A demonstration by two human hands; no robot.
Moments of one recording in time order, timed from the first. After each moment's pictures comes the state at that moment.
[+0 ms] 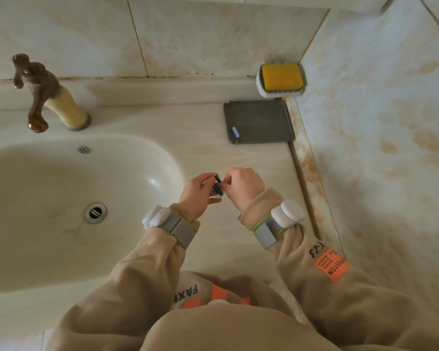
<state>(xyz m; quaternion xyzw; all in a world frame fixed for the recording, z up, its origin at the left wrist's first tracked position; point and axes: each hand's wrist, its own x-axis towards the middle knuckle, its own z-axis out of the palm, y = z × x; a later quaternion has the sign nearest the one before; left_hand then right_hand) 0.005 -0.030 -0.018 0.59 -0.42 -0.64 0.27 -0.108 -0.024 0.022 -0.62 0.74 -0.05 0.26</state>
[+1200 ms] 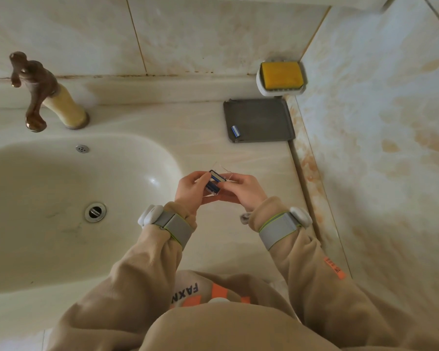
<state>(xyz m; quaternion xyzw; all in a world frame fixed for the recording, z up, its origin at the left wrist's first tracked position) 0.009 -0.030 -0.013 0.60 -0.30 -0.66 0.34 -0.117 -0.014 0.002 -0.30 0.64 -0.34 0.62</state>
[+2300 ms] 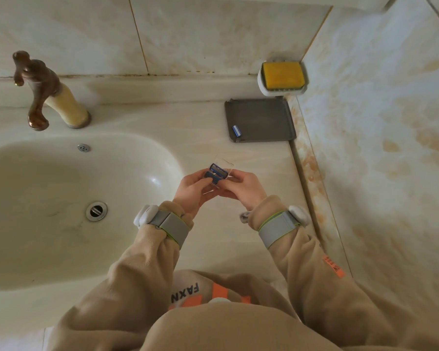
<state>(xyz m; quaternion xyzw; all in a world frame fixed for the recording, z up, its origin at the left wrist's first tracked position) 0.017 -0.029 -0.009 0.48 -0.30 -0.75 0.35 -0.115 -0.018 -0.002 -0.33 0.63 -0.35 0.61</state>
